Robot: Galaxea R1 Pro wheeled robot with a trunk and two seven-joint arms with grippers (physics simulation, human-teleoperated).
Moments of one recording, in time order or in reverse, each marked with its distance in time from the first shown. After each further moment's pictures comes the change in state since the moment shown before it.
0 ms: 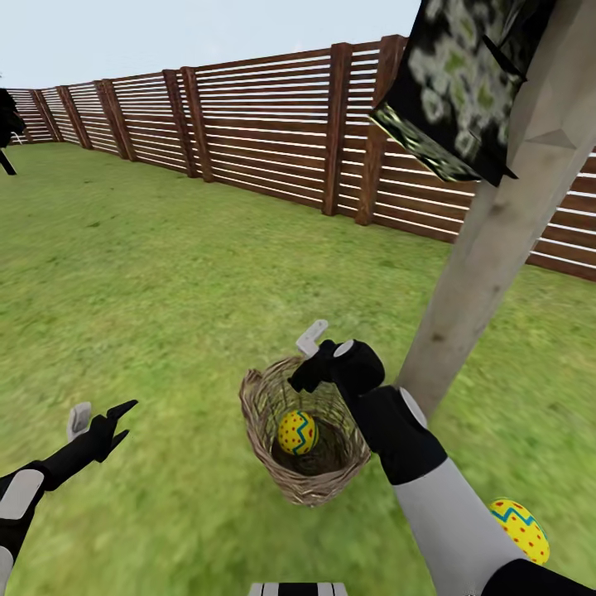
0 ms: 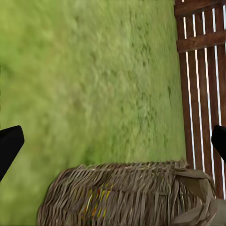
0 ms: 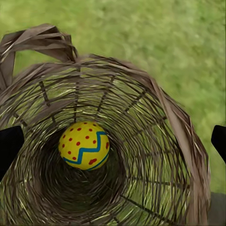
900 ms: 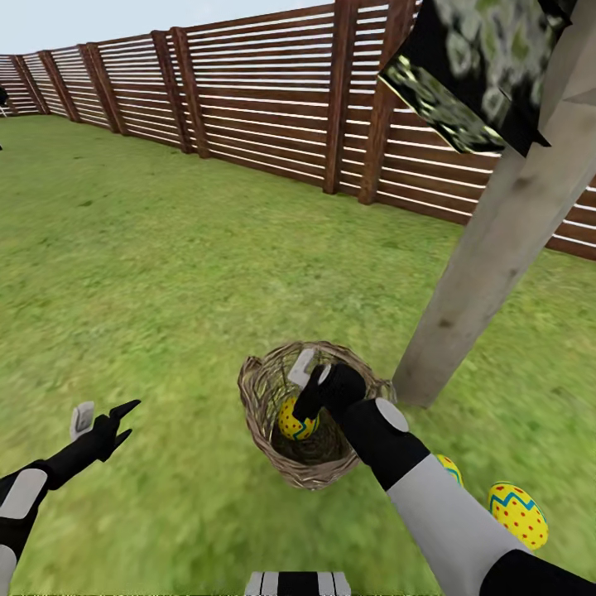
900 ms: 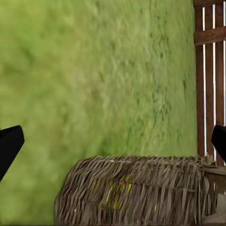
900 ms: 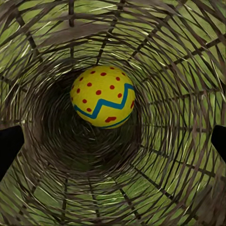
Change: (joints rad) left arm 0.000 -0.007 -0.008 -0.005 -0.003 0.000 -0.003; right arm -0.013 -0.020 0.115 0.243 0.095 -0.142 0.045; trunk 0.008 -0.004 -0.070
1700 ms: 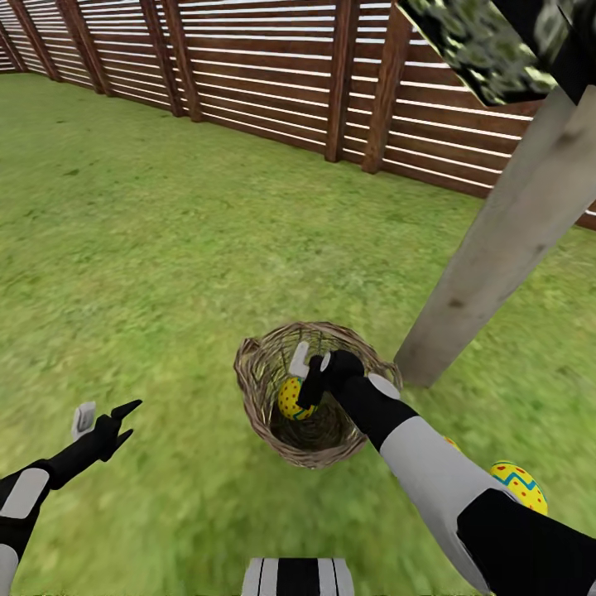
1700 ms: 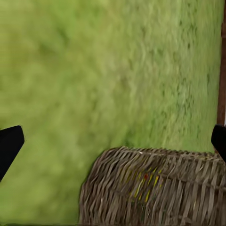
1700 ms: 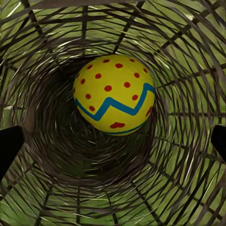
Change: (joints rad) left arm 0.000 -0.004 -0.003 -0.002 -0.002 0.000 0.003; right arm -0.162 0.014 -0.010 0.326 -0.012 -0.283 -0.005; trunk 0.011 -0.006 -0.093
